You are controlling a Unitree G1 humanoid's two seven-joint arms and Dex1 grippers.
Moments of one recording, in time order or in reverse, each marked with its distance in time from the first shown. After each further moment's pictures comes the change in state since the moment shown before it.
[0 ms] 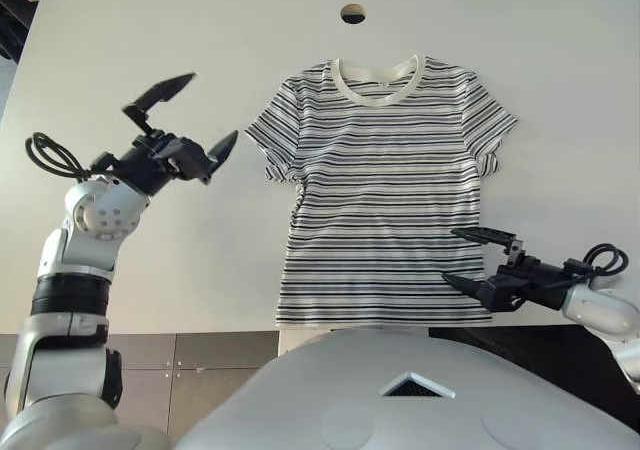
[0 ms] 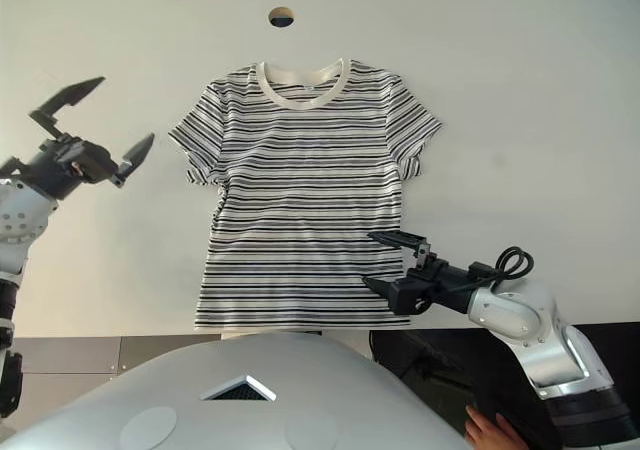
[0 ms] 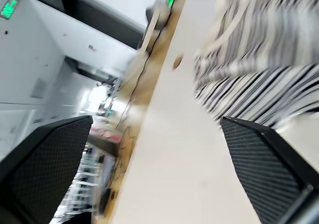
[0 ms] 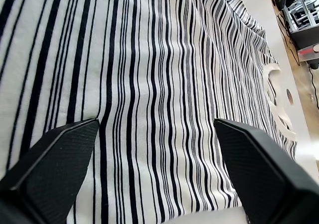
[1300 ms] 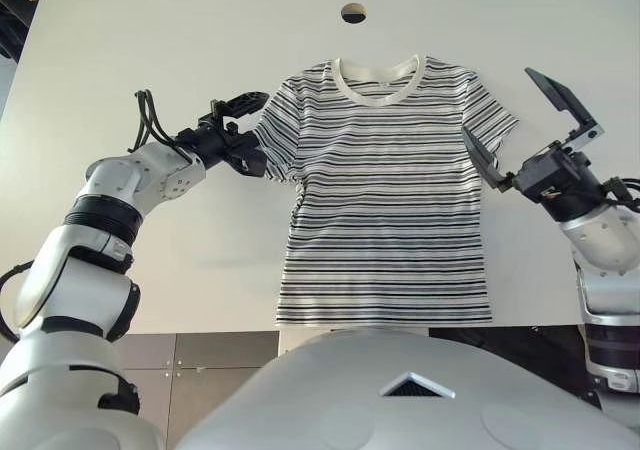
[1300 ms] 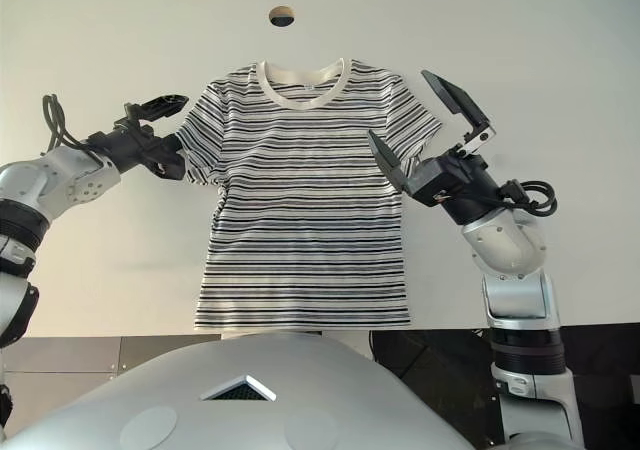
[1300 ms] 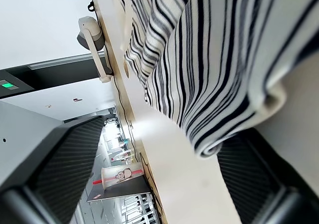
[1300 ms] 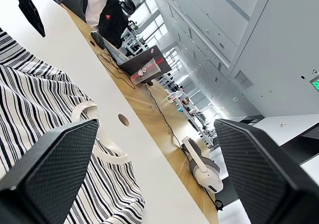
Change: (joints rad) left arm -0.392 -0.044 -0.545 0.303 0.559 0.099 0.367; right arm -0.318 0.318 -0.123 0.051 0.067 0.074 -0.267
